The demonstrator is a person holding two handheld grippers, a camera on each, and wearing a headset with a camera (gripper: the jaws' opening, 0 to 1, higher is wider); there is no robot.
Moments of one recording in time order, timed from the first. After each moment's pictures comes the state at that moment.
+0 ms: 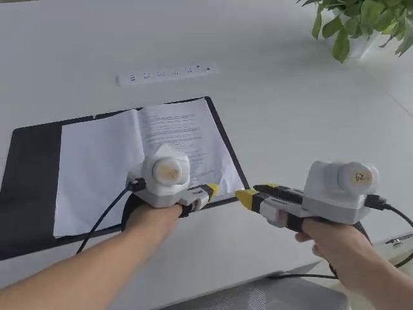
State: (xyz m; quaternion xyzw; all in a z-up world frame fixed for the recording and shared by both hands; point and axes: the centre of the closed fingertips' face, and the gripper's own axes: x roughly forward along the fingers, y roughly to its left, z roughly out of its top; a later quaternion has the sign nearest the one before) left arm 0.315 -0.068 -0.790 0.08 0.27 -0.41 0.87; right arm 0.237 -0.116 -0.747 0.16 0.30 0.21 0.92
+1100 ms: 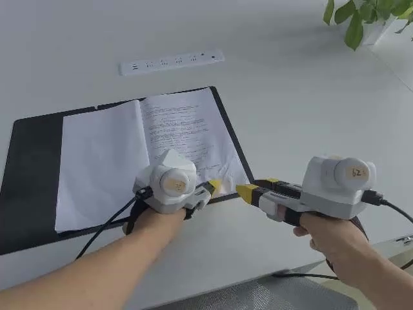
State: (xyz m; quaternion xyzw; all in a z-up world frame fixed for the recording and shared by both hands) left arm 0.318 -0.063 -0.810 0.11 0.24 -0.41 0.87; right arm 0.249 -0.114 -0.766 0.16 0.31 0.21 0.91
